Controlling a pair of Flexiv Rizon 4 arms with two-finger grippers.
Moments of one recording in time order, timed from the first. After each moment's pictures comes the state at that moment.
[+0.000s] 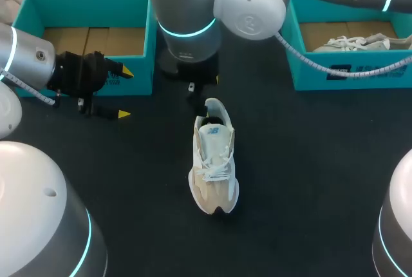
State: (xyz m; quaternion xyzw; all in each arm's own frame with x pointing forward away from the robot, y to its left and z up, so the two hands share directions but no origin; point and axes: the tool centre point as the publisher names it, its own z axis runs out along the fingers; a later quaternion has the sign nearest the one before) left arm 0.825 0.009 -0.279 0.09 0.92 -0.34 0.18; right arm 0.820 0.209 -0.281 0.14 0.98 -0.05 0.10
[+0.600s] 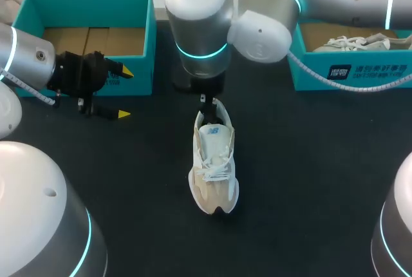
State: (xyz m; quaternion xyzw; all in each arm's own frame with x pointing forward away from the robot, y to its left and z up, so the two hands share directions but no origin) left arm 0.825 0.009 -0.279 0.09 0.92 -0.34 0.18; right arm 0.853 0.195 -0.346 0.08 0.99 -0.04 0.12
